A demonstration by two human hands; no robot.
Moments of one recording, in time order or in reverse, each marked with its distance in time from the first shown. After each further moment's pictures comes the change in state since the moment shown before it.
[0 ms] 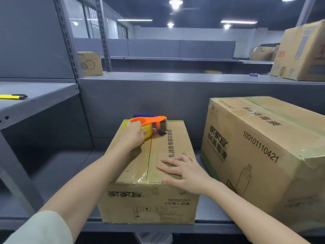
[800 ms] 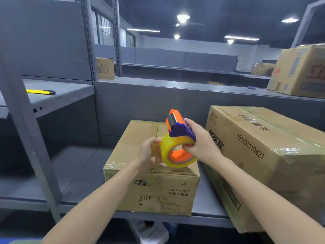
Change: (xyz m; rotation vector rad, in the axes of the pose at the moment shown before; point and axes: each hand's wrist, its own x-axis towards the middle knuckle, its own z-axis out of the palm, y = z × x) left_hand -0.116 0.055 -0.035 -1.720 -0.533 -0.211; right_hand -0.014 -0.036 -0.082 0.302 0.565 0.007
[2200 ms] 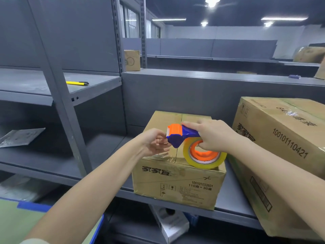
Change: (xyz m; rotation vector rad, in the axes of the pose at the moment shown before) left_hand -0.030 0.041 -0.038 0.210 0.437 -0.274; right_hand 0.031 -0.014 0.019 -0.765 -0.362 -0.309
